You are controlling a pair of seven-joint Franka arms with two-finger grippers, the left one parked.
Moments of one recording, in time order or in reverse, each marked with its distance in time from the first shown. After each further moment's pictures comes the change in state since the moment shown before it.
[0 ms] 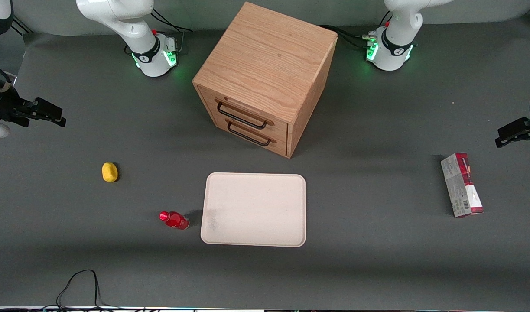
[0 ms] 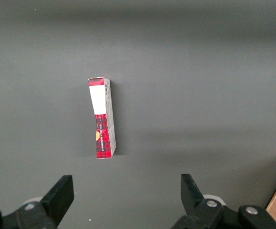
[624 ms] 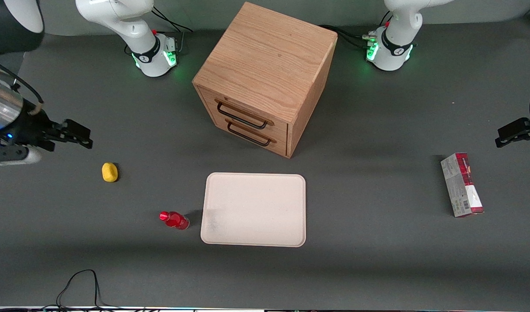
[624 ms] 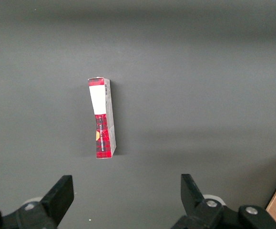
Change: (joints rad) arm 0.130 0.239 0.006 0.292 0.048 0.000 0.088
